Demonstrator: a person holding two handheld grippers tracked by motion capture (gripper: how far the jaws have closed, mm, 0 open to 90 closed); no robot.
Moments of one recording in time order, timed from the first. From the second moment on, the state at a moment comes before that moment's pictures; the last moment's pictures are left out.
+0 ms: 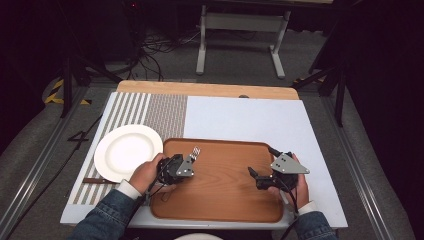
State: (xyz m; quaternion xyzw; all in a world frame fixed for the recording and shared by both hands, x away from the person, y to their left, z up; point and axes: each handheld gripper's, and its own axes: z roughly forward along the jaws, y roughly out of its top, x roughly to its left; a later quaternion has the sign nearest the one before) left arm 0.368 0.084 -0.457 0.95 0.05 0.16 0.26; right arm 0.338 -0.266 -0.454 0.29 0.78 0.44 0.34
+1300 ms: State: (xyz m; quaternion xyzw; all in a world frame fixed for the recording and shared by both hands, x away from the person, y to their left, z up) left arm 0.349 0.137 -0.461 0.94 0.12 0.15 0.27; right arm 0.339 -0.264 -0.456 0.29 0.78 0.43 0.34
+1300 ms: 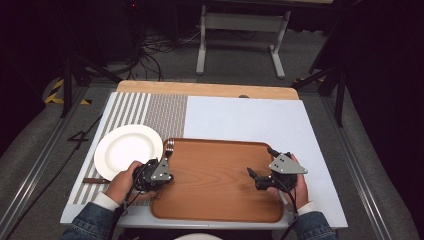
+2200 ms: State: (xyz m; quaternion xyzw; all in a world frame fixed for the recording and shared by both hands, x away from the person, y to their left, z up) left arm 0.349 0.133 -0.456 0.92 0.08 0.17 0.34; right arm 0.338 -0.264 -0.456 0.29 0.78 0.43 0.34
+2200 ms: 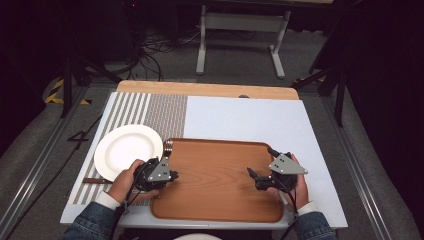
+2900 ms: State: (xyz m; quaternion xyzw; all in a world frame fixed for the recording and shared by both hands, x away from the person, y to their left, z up) left arm 0.352 0.137 -0.434 0.84 0.08 0.29 0.44; right arm 0.332 -0.261 -0.452 0.28 0.78 0.43 0.35
